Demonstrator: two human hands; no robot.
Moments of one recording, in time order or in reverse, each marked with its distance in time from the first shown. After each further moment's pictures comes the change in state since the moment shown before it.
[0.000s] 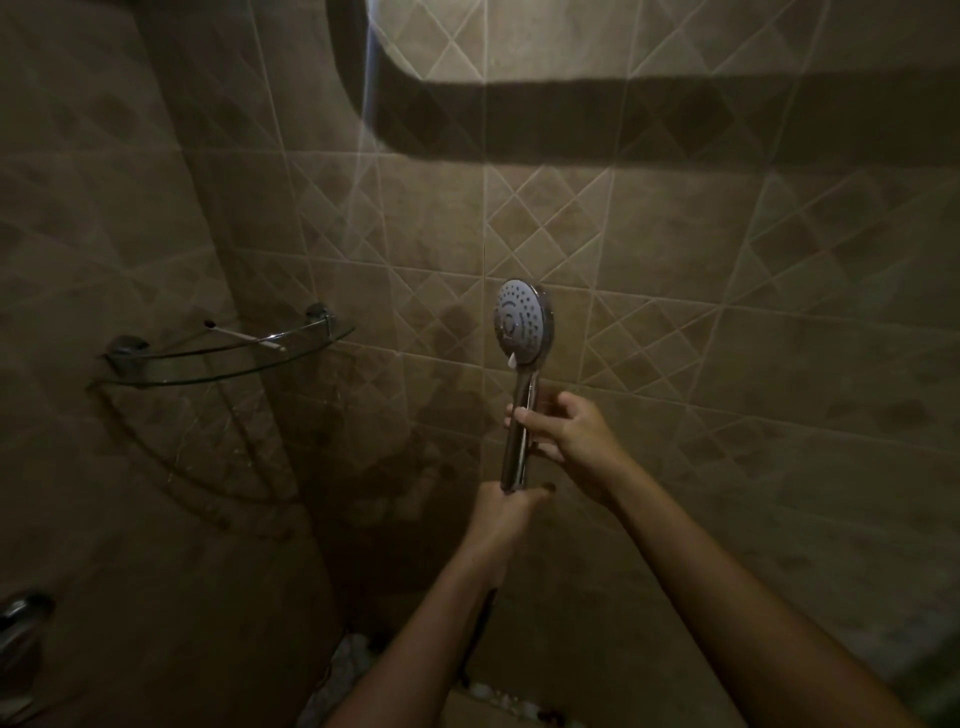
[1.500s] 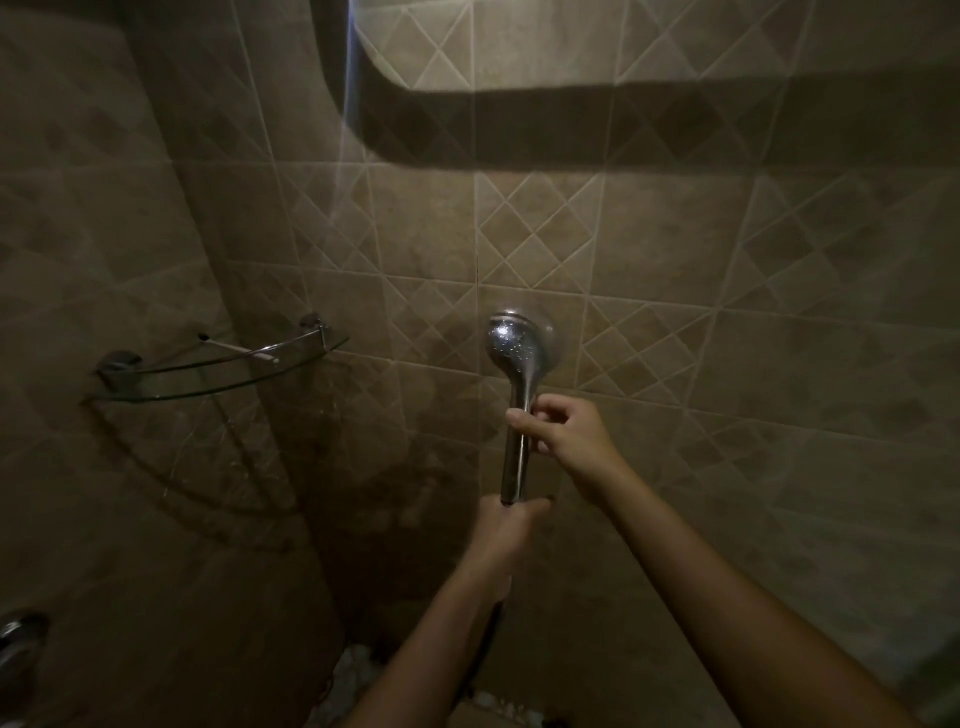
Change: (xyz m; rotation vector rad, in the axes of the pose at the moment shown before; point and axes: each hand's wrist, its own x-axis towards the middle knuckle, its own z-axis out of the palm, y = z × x) left_hand -0.003 -0.003 0.008 0.010 0.035 0.008; right_hand 0.015 0.006 -0.004 -0.188 0.062 -0.150
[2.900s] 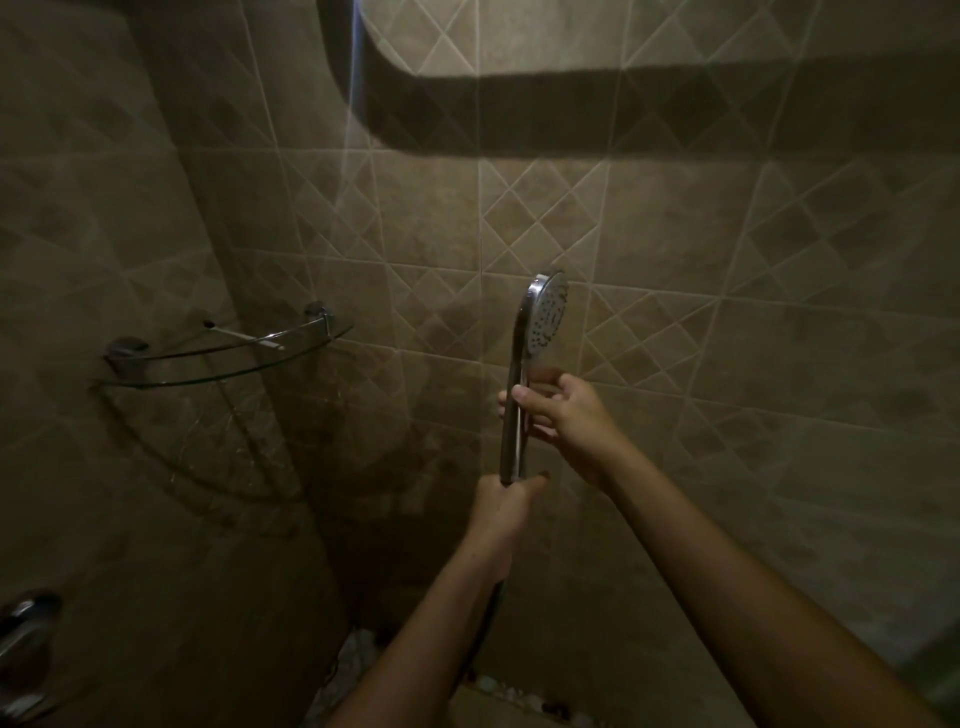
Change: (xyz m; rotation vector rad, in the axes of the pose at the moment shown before) left_hand -0.006 0.007 0.001 0.020 0.070 0.046; right_hand -0.011 -0.024 0.004 0.231 -0.059 0.133
